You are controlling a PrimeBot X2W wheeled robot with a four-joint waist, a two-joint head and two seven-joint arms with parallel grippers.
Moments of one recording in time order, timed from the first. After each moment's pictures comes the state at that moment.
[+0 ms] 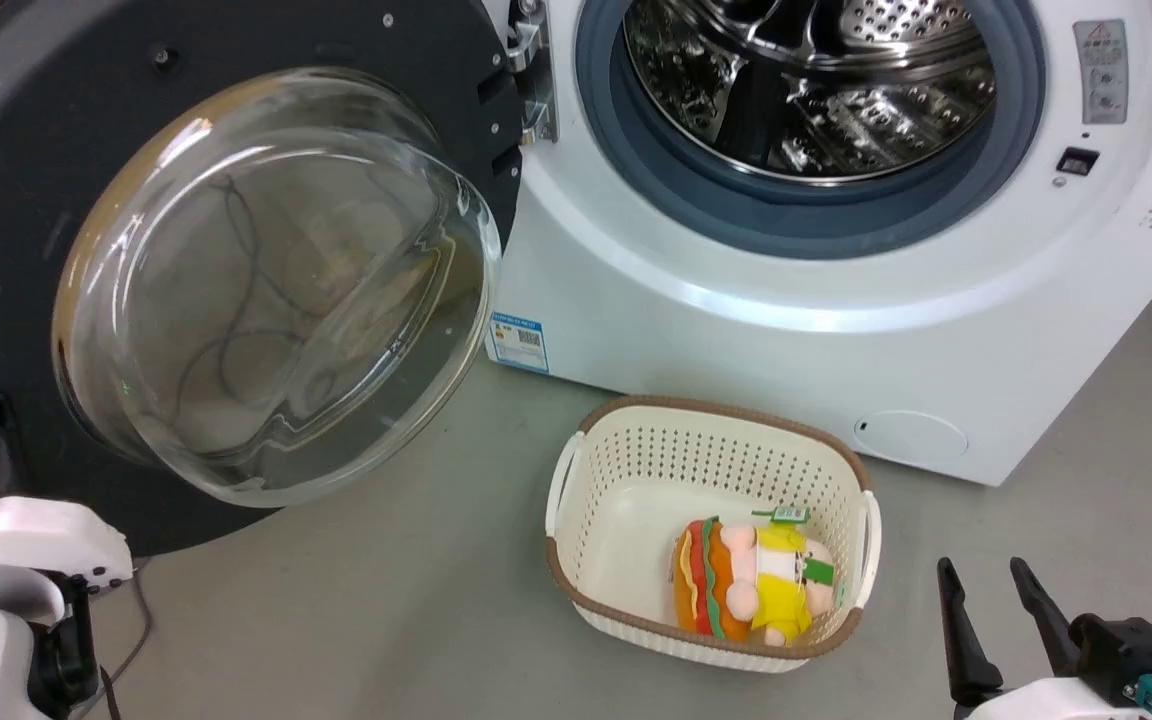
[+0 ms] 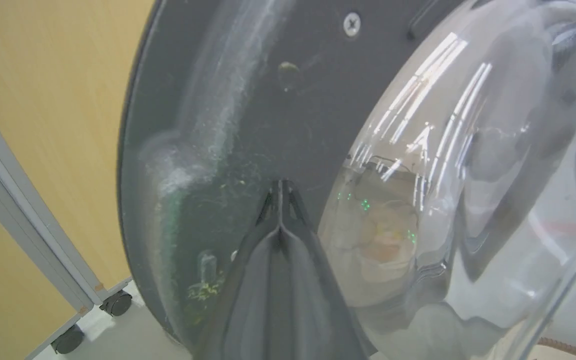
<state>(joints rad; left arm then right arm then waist) -0.29 0.47 -0.05 0.43 -0.51 0.23 -0.26 0.01 -0.05 -0.08 0.28 0.14 0.13 -0.20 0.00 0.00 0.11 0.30</state>
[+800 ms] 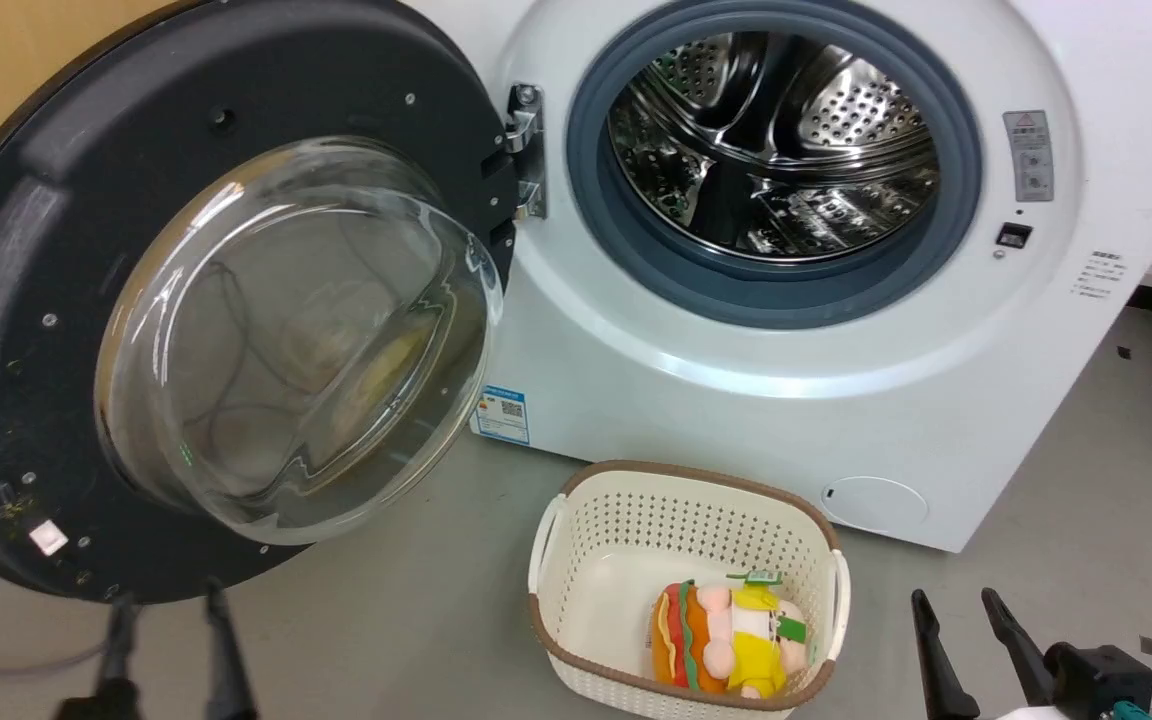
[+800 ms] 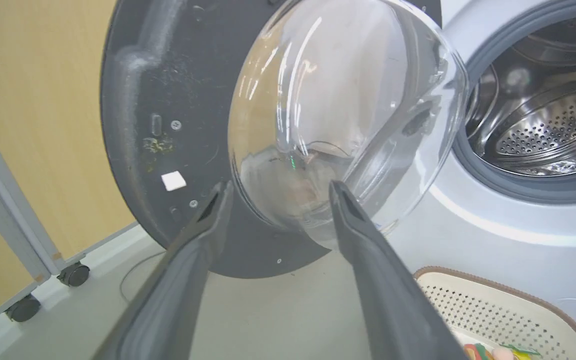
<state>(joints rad) 0.18 0.25 -0.02 -0.01 -0.30 0.27 -0.25 0.04 -0.05 -0.04 0.32 0.16 0.13 -0.23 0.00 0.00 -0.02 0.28</state>
